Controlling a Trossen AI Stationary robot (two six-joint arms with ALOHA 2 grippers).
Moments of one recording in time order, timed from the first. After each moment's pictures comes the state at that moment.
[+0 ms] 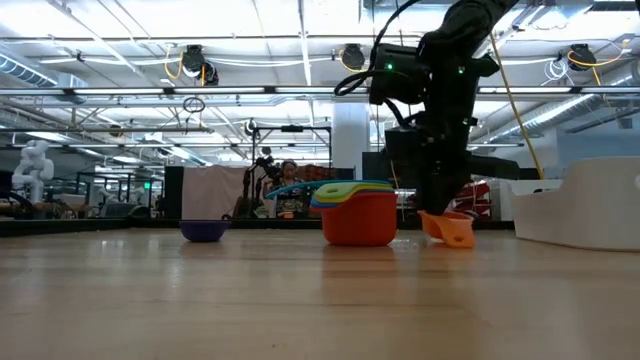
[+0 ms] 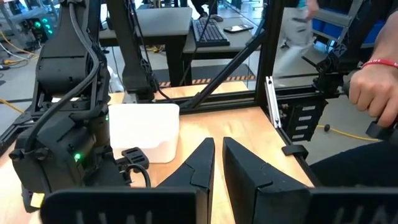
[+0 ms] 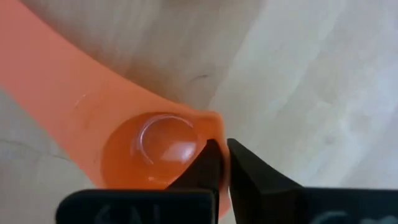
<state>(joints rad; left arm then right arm) -0.30 1.35 1.07 0.06 -0.12 0.00 -0.13 1.71 0.98 -0.64 0.17 -0.66</state>
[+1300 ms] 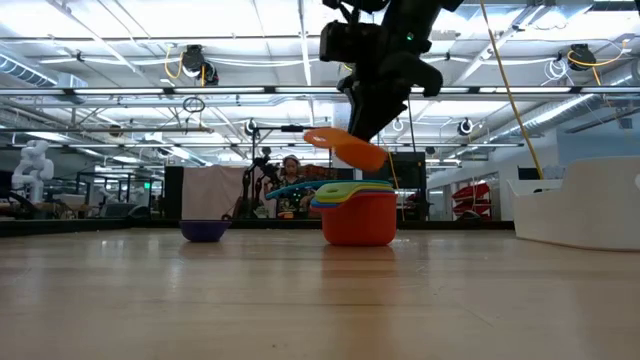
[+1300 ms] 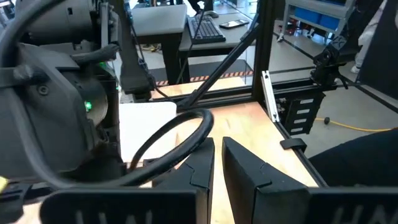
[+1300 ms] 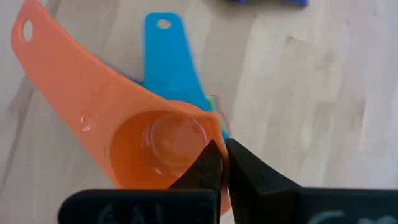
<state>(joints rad) -0.32 1.35 1.07 0.05 -0.13 0.03 0.03 1.76 1.35 -0.71 0.15 -0.26</state>
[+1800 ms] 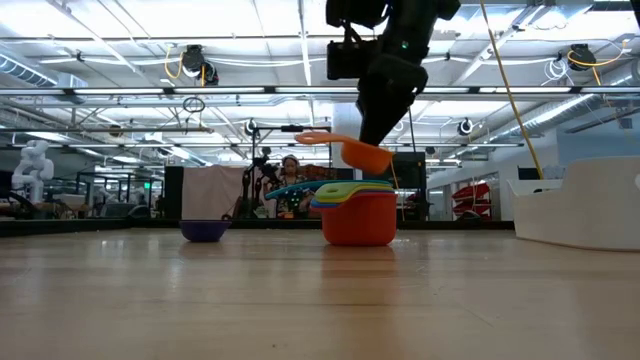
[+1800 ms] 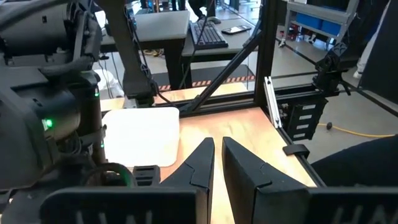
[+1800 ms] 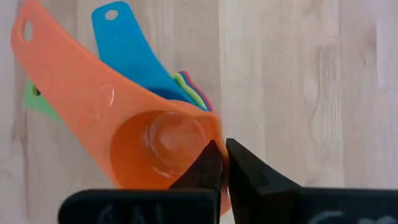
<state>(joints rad) -0.31 1.35 1.07 0.07 -0.13 0.03 -0.03 1.76 1.36 -0.77 0.10 -0.03</state>
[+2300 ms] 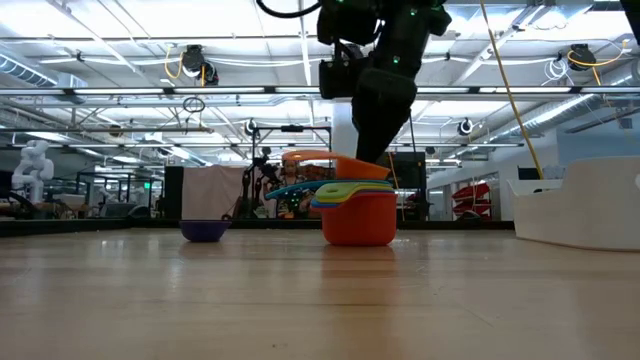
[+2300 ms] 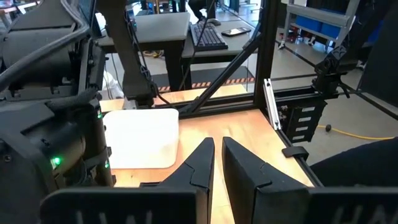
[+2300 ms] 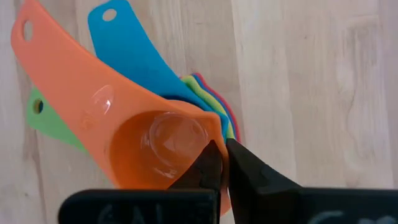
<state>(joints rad) -0.32 1.35 1.07 0.07 -0.13 0.02 -0.03 1.82 1.36 -0.74 0.05 0.06</state>
